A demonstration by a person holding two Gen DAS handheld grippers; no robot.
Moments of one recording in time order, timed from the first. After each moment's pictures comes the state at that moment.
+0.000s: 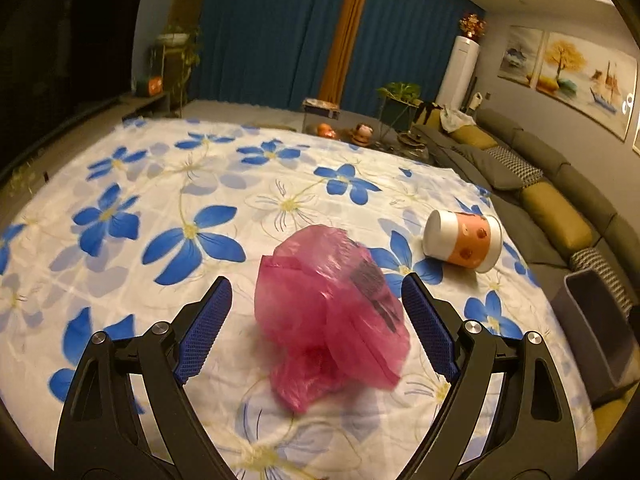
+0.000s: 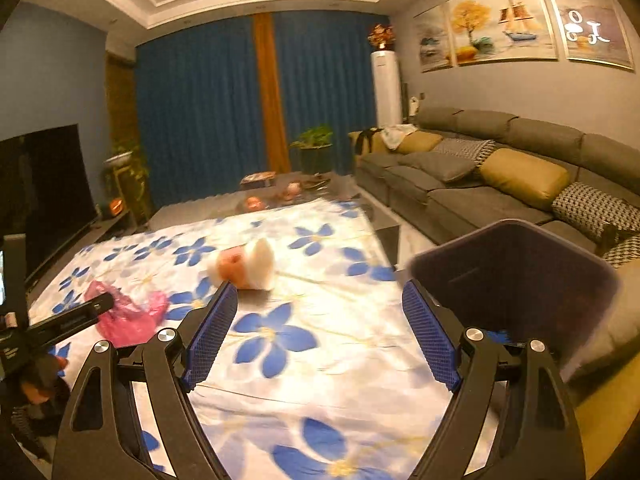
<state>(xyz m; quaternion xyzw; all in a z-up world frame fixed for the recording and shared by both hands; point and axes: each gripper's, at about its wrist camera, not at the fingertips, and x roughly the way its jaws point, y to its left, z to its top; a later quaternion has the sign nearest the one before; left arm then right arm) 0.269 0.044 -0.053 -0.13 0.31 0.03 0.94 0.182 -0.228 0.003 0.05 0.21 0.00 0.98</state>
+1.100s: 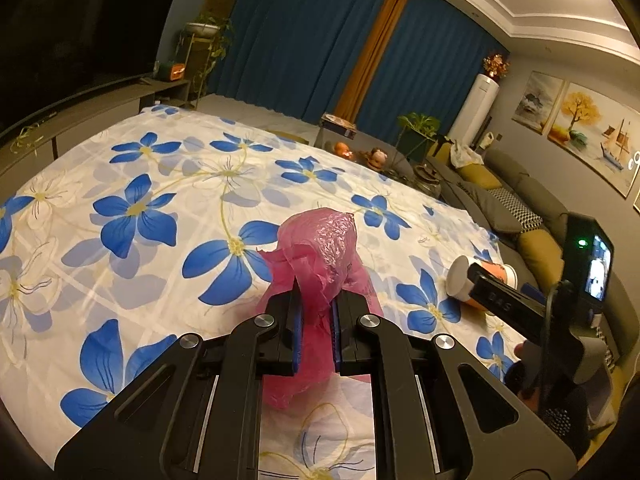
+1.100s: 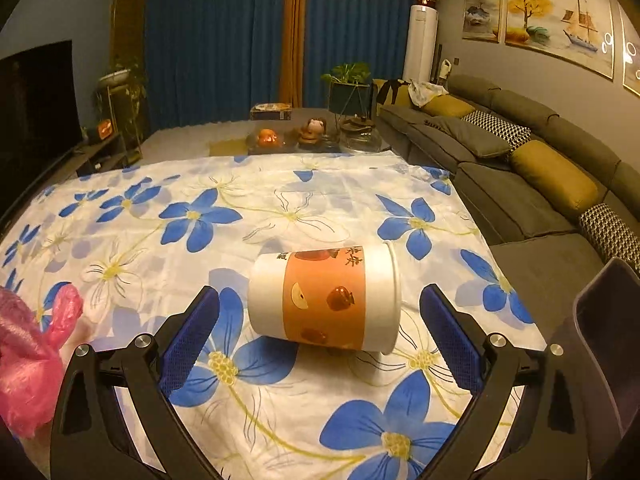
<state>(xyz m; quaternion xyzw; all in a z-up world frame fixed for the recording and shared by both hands) 0.267 0.101 -0.055 -0.20 0.28 0.04 0.94 0.365 -0.109 -0.051 -0.03 0.33 -0.01 0.94</state>
